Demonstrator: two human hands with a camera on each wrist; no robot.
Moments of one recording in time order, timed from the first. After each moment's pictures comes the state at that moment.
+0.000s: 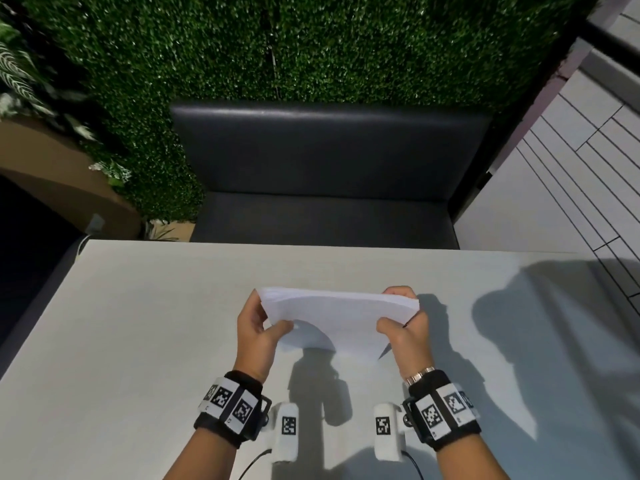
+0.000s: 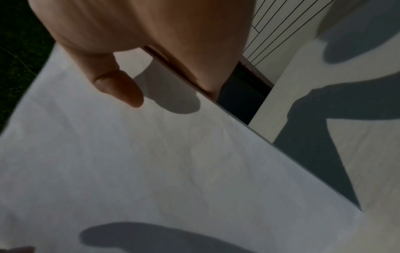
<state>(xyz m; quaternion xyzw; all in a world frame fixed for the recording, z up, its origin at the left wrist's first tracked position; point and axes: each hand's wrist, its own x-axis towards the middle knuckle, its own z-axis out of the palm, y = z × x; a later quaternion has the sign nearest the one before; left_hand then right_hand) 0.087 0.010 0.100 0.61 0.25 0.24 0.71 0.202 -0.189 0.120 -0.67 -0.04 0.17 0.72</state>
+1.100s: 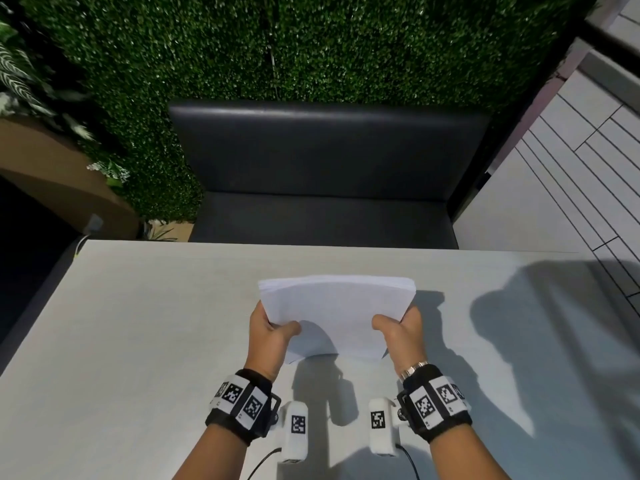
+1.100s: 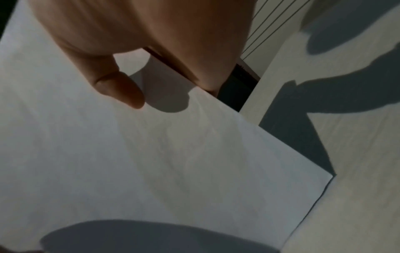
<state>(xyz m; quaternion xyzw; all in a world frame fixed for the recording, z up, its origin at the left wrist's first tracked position) 0.098 0.000 0.089 0.60 0.34 0.18 0.70 0.206 -0.183 0.110 -0.69 0.04 0.21 0.69</state>
